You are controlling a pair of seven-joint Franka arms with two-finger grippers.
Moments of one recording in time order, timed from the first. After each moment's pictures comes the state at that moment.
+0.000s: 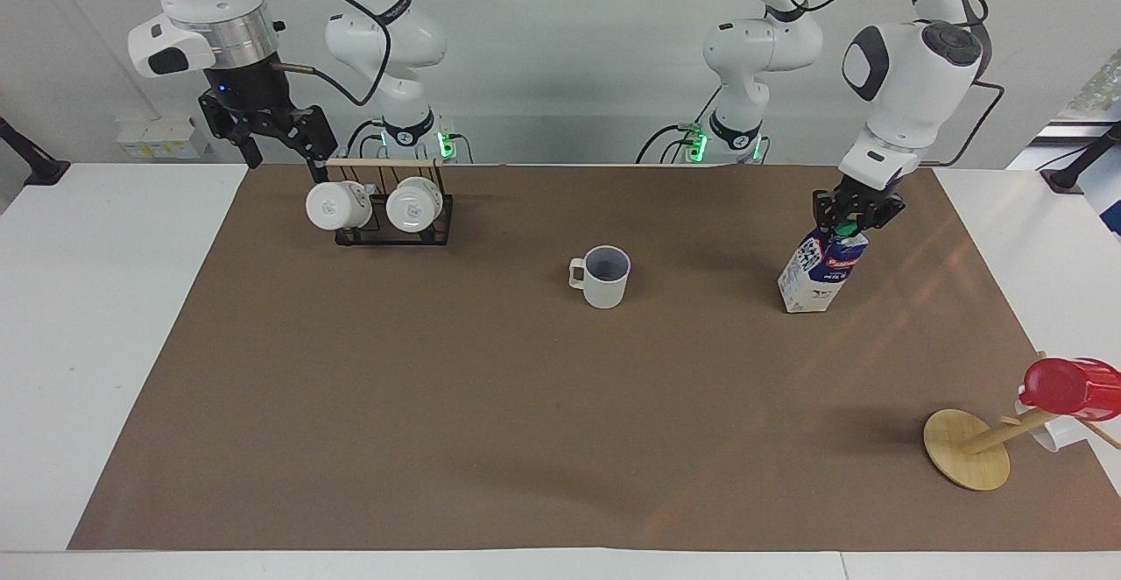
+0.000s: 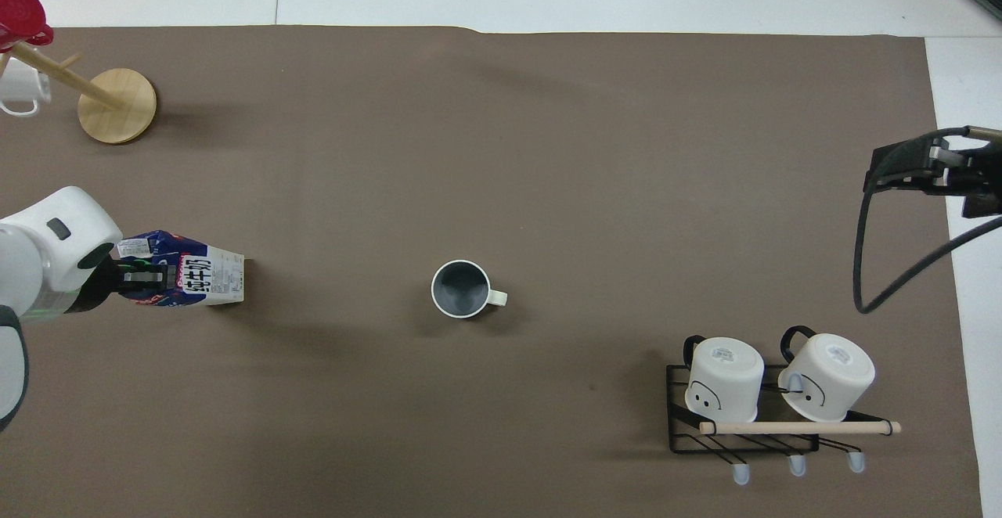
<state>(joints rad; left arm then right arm) 0.01 -0.23 -0.06 -2.21 -0.02 2.07 0.05 -0.06 -0.01 0.10 -1.49 -0.05 1.55 0.31</state>
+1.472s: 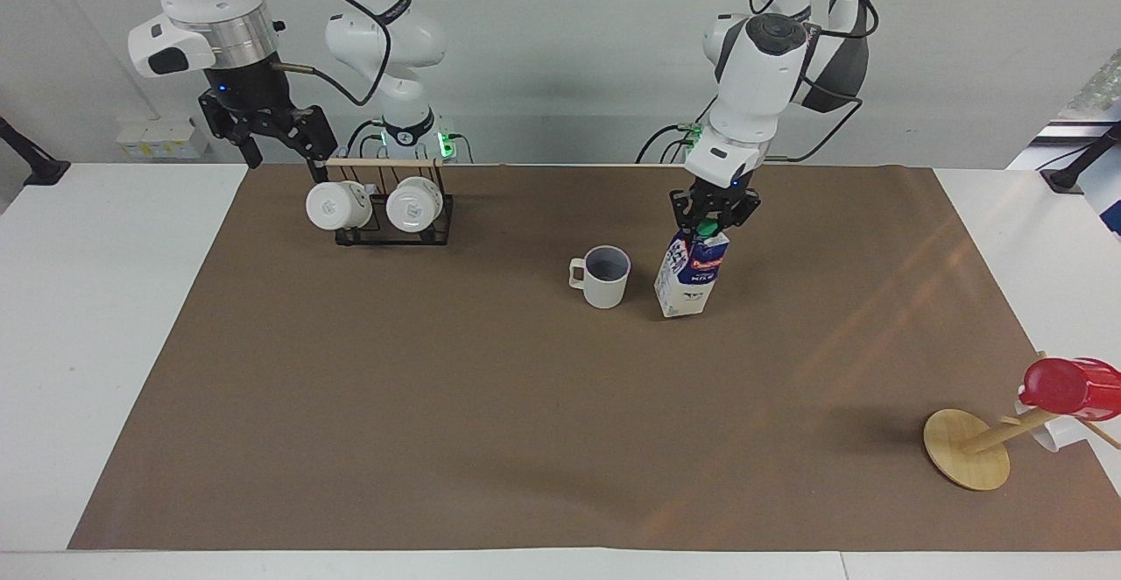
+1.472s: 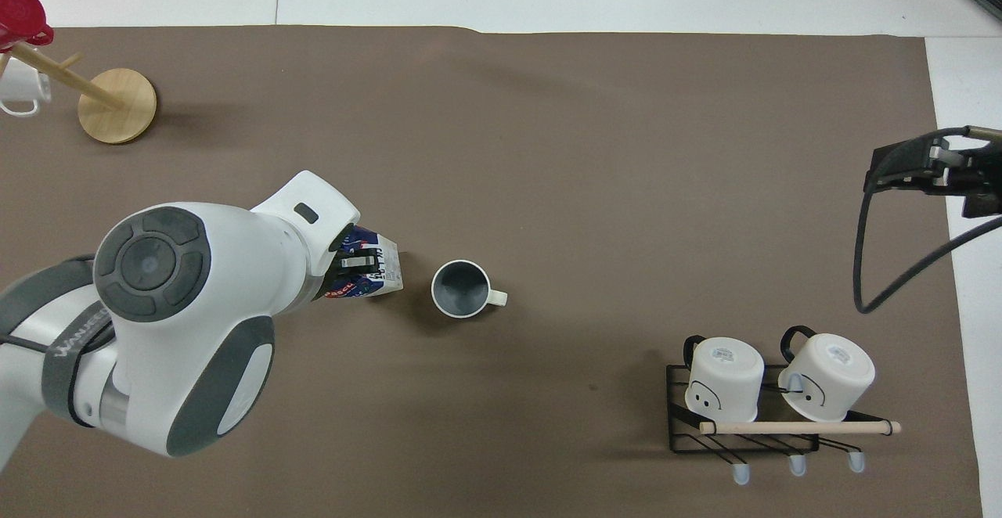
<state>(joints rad) -0.39 -0.09 -0.08 -2.07 -0.02 2.10 -0.48 -0.06 -0.01 0.10 -1.49 -0.05 1.55 0.31</state>
